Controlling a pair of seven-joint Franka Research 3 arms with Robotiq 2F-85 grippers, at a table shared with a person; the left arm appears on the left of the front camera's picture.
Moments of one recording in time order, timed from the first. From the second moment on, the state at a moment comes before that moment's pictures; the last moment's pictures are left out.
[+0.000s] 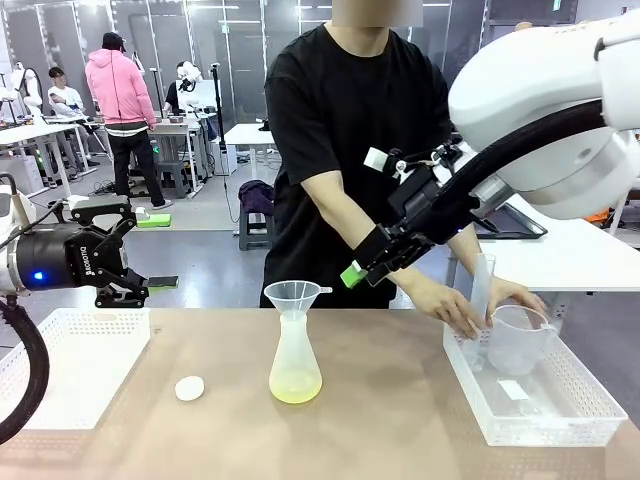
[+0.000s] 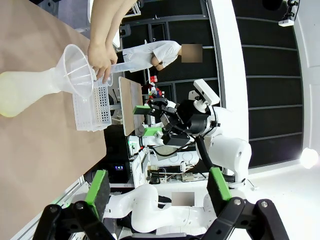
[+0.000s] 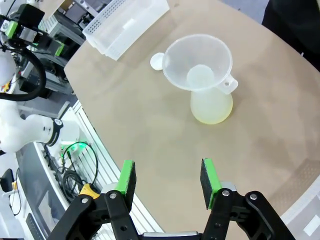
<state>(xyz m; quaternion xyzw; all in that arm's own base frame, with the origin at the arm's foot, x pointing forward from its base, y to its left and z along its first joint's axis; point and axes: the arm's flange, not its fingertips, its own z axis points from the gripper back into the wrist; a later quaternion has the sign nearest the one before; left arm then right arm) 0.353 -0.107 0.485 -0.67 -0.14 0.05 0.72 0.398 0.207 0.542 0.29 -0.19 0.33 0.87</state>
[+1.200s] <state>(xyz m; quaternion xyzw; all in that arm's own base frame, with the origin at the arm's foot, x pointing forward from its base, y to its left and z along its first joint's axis) 0.353 -0.107 0.485 -0.67 -0.14 0.05 0.72 0.454 0.278 0.540 0.14 -0.16 0.20 0.96</state>
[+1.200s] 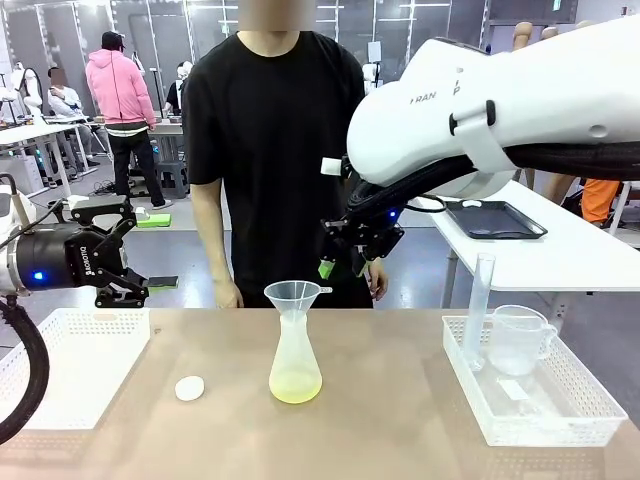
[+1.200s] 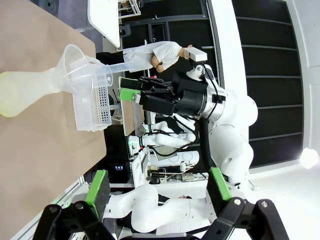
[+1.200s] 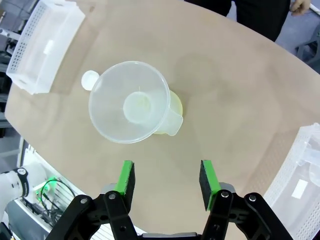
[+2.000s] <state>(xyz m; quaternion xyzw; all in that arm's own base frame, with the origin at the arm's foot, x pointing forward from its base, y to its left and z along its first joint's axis) 0.353 -0.107 0.485 -0.67 -0.14 0.05 0.72 0.451 0.291 0.534 0.13 -0.15 0.17 0.97</state>
